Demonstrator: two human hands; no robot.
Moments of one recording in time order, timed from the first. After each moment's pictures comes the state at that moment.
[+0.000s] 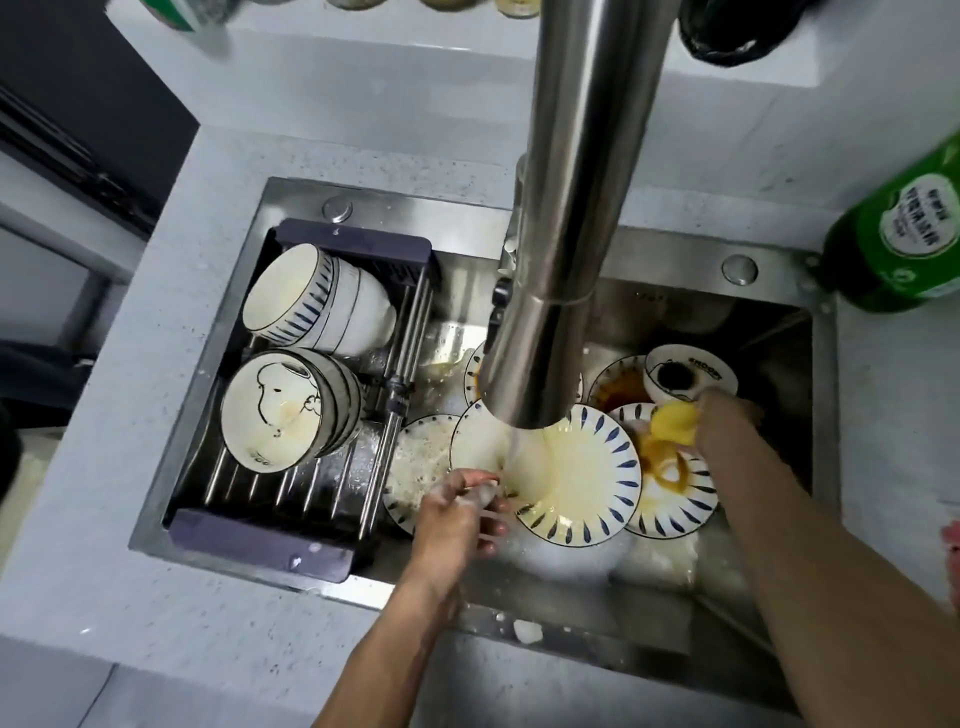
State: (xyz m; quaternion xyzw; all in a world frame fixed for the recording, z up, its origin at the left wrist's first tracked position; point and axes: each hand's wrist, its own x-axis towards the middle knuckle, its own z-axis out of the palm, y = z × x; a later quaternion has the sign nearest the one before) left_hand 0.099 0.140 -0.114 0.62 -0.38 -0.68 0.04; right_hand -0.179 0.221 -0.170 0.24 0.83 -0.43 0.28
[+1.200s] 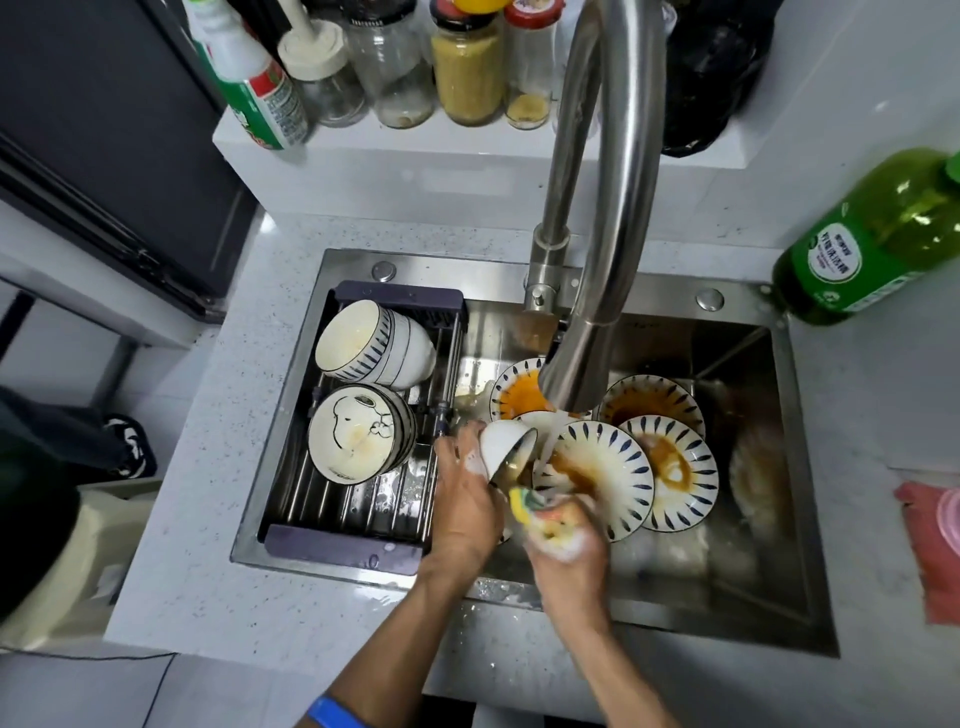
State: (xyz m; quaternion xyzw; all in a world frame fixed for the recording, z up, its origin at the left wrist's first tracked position) left_hand 0.125 0.107 -0.074 0.49 -0.79 -0.37 0.03; right_hand 0.083 0.220 -0.100 -0.10 0.80 -0.53 0.27
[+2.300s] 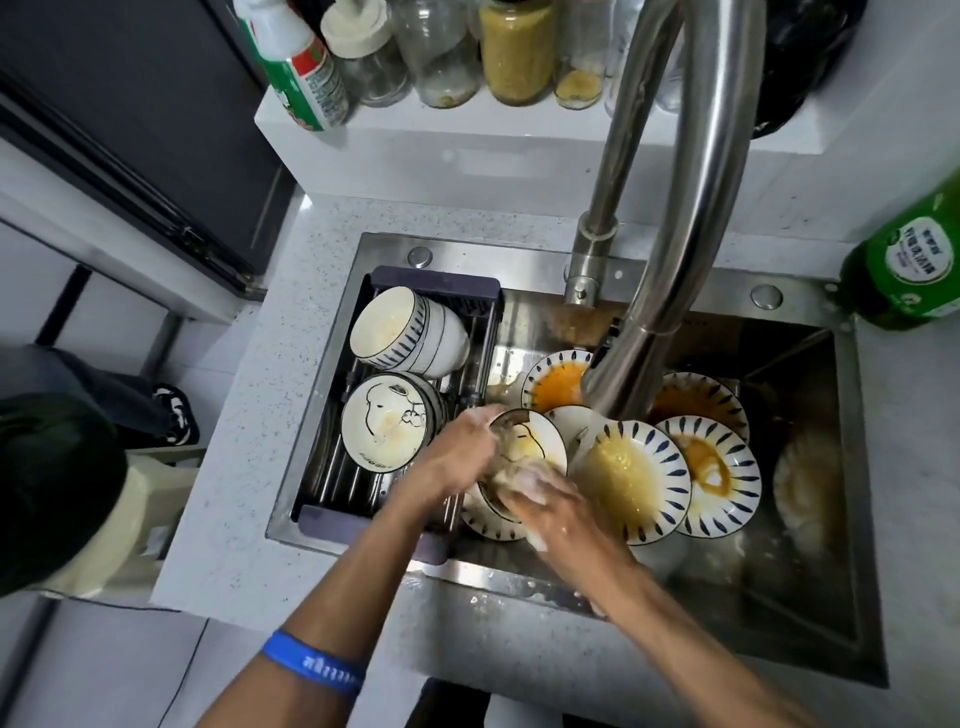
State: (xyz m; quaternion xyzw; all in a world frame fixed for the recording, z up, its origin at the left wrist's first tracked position) left_hand 0.125 0.054 -0.058 0.50 -0.65 -0.57 -0.06; right_hand 0.059 0.178 -0.089 -0.60 0.72 -0.27 0.24
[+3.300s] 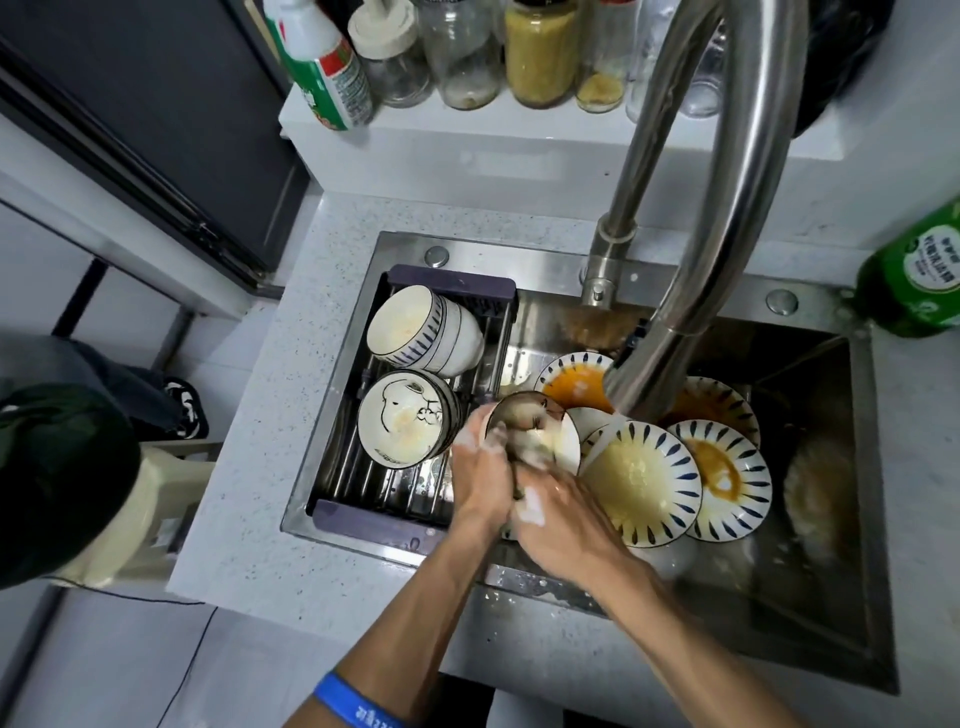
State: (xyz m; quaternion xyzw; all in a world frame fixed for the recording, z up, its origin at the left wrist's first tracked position) left_hand 0.130 0.072 -0.047 0.60 -0.52 -0.59 0.12; right_hand 0.058 0.167 -0.062 -0.53 0.76 -0.21 0.31
